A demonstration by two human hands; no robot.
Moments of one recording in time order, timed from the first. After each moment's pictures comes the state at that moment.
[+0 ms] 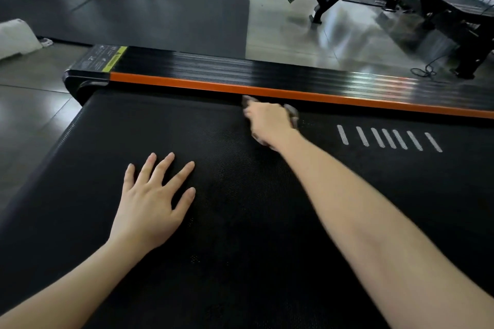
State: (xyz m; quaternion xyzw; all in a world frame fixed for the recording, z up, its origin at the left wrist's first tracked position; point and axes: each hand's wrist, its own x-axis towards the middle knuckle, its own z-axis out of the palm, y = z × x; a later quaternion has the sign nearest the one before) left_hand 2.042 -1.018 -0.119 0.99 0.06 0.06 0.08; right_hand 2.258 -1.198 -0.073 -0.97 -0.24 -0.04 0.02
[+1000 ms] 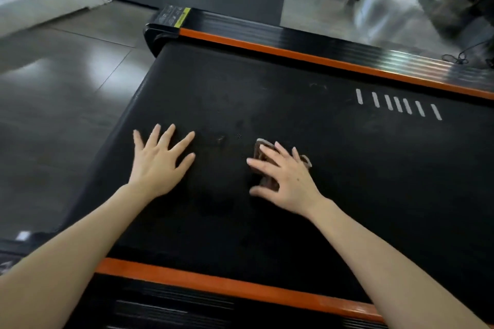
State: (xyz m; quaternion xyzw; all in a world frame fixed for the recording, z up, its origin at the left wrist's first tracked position) left_hand 1.906 -0.975 -0.098 0.99 0.12 -0.02 0.05; right_hand 1.987 -1.255 -0.083 -0.90 -0.40 0.08 0.13
